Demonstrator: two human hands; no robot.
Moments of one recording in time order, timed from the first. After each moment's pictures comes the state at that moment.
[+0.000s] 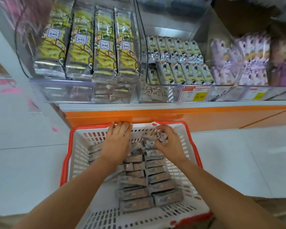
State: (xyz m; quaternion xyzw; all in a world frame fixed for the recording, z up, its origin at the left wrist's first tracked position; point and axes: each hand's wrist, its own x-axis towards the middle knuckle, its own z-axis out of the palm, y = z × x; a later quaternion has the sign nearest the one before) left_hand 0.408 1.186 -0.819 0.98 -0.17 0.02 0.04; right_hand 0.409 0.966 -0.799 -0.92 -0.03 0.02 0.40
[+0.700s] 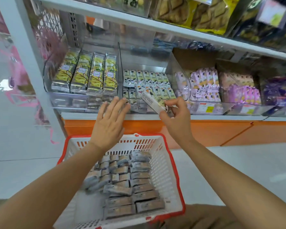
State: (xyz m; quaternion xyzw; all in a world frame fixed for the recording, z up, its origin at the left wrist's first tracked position) left_hand 0.403 1.167 -0.682 0.94 -0.18 0.28 0.04; right_hand 0.398 0.948 -0.605 -0.81 -0.08 -0.16 0.55
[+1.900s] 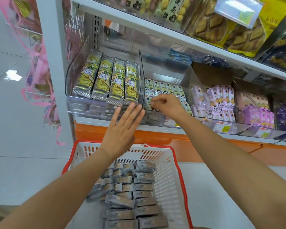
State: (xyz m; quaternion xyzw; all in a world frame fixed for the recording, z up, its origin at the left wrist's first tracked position) left_hand 0.418 1.184 -0.694 0.94 -0.18 0.28 0.00; right_hand 0.517 1.008 -0.593 -0.93 -0.04 0.04 0.35
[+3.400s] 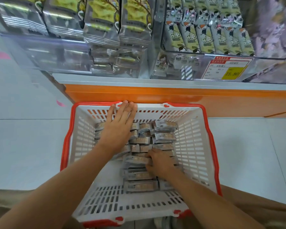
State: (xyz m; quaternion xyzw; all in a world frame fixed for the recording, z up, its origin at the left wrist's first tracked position) left_hand 0.394 1.194 -0.851 0.98 -0.17 -0.02 -0.06; right_hand 0.336 0.984 -0.909 -0.92 -0.14 0.33 0.14
